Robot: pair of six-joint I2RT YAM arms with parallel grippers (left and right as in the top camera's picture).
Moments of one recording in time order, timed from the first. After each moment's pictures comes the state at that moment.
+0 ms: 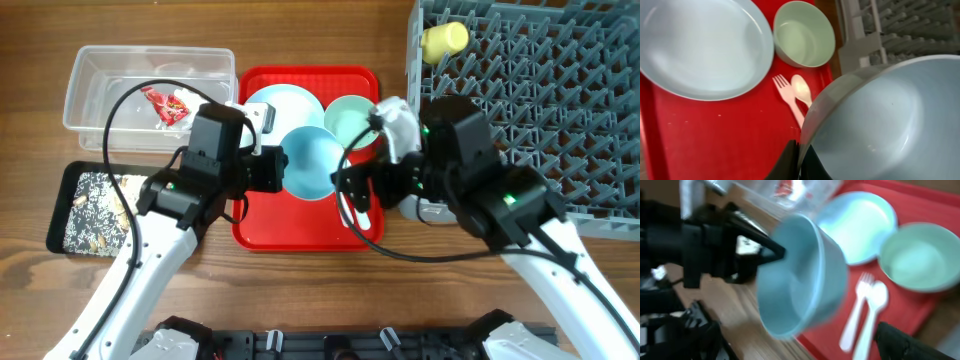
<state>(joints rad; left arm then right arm) -0.35 1.24 0.98 -0.62 0.33 -0.34 0.51 1.22 1.20 -0.75 -0.43 0.14</state>
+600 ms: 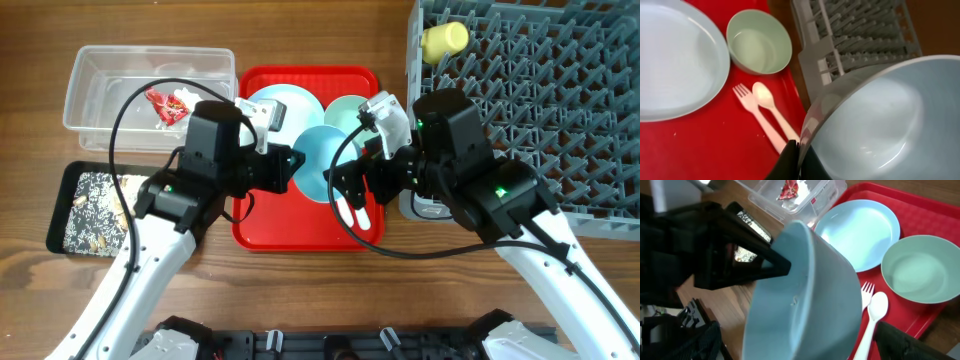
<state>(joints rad) -0.35 1.22 0.98 -0.54 0.50 -0.34 0.51 1.24 1.20 -0.72 -0.44 0.10</state>
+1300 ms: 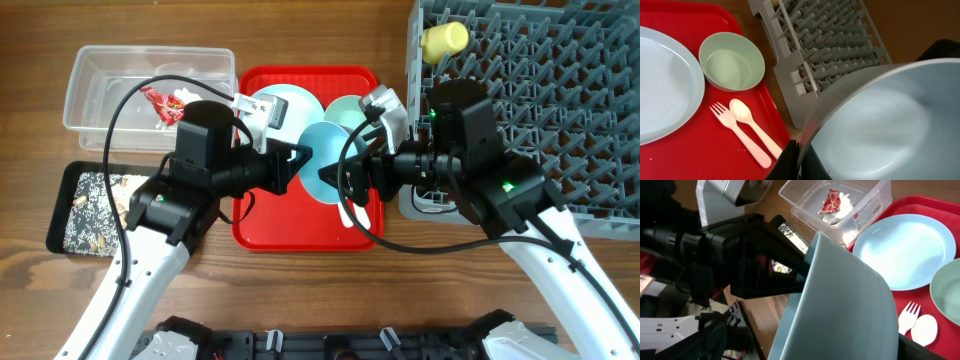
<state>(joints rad) -0.35 1.17 0.98 -0.48 0.58 -0.34 0.46 1.24 1.20 -0.65 -0.68 0.14</state>
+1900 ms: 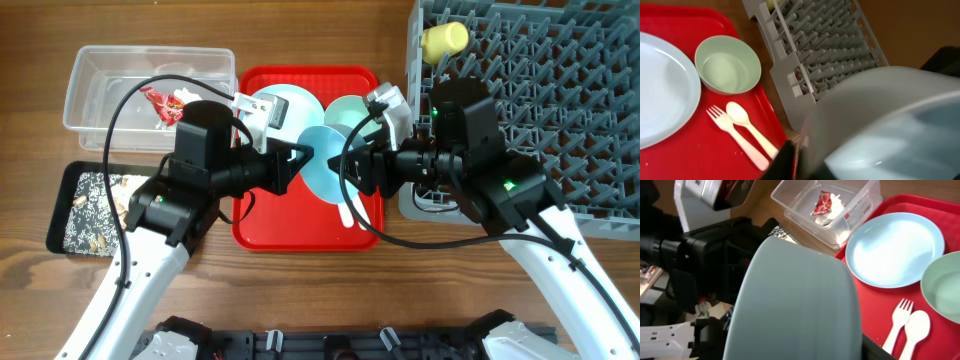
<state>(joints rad) -0.35 1.17 0.98 -0.47 0.59 -0.34 0.46 1.24 1.20 -0.65 -0.66 0.16</state>
